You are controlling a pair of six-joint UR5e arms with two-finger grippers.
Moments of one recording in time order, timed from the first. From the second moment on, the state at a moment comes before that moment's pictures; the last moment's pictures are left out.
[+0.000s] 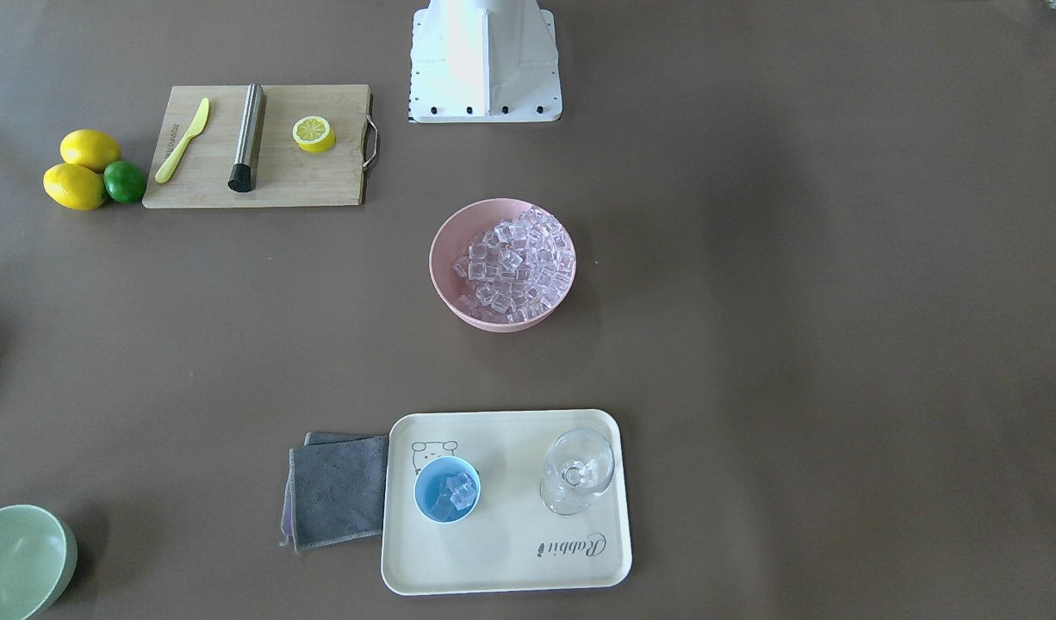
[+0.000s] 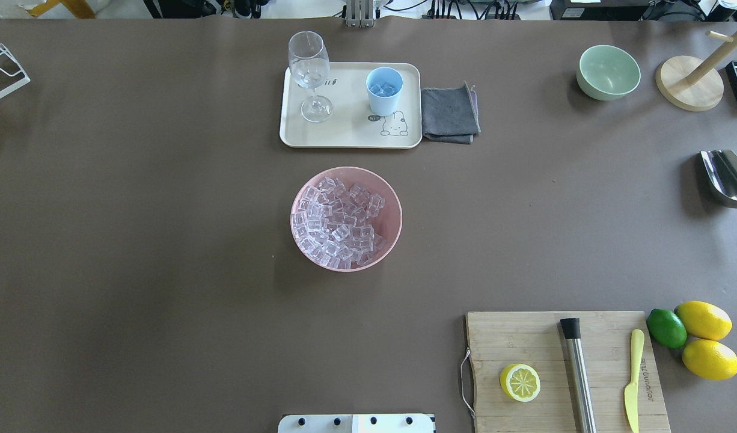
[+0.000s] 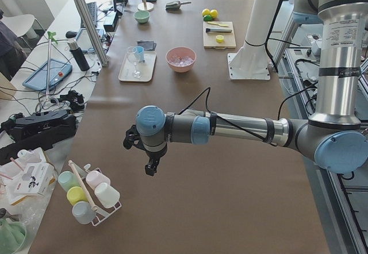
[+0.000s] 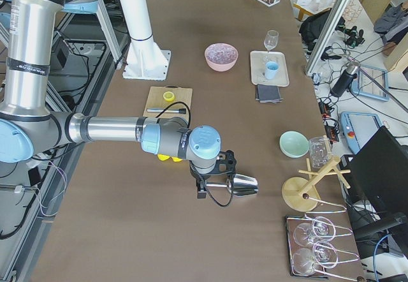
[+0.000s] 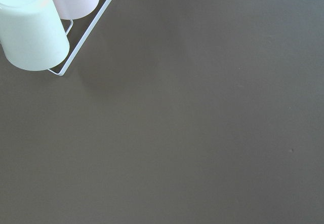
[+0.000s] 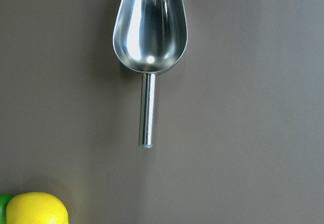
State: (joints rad) left arm -1.60 -1.56 -1.69 -1.52 -2.43 0.27; right arm 1.62 -1.78 1.81 -1.73 2.41 -0.22
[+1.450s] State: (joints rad) left arm -1.60 -1.56 -1.69 -1.52 -2.43 0.27; right arm 1.66 -1.78 1.82 -1.77 2.38 -0.25
